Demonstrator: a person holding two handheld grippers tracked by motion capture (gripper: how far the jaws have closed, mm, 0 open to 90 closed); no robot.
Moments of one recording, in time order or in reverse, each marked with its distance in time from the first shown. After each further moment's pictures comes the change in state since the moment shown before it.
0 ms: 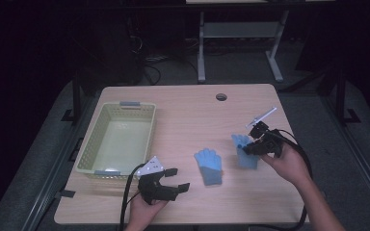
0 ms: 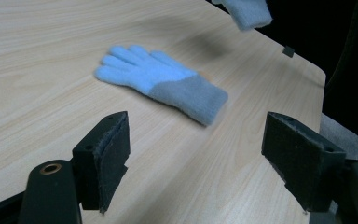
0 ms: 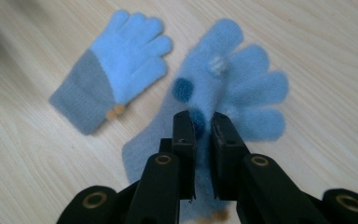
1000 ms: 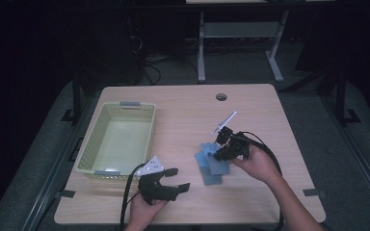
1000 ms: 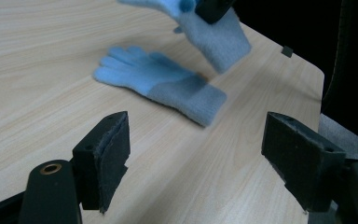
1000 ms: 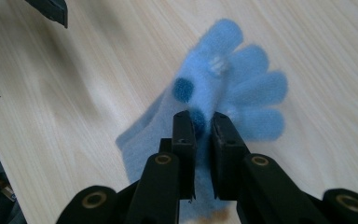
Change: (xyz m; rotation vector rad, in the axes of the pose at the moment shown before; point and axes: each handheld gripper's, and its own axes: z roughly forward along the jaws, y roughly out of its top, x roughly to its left) left arm 0.000 0.000 0.000 0.003 -0.003 0.005; right arm 0.056 0.047 0.043 0.035 0.125 -0.183
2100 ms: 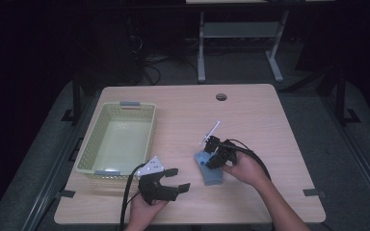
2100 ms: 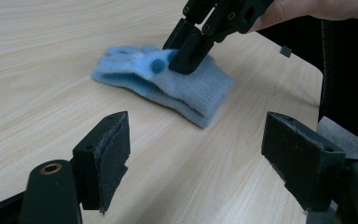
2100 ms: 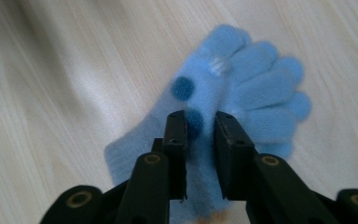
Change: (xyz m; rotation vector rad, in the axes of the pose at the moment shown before) left arm -0.001 0.000 0.000 0.004 -0.004 -0.001; right arm 0.008 0.006 0.048 0.101 0.011 -0.042
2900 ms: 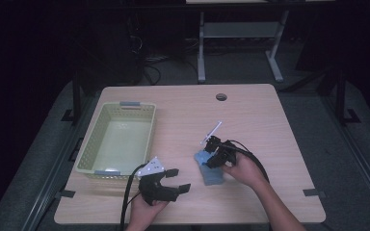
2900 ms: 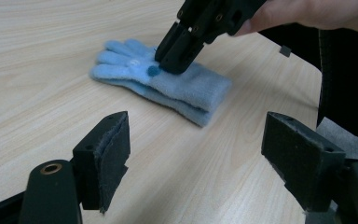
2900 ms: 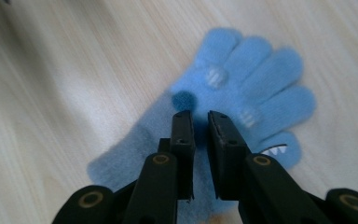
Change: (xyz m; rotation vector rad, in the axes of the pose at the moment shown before) left arm -0.001 -0.001 0.001 -0.002 -0.004 -0.007; right arm -0.004 -0.003 0.008 -0.024 0.002 0.050
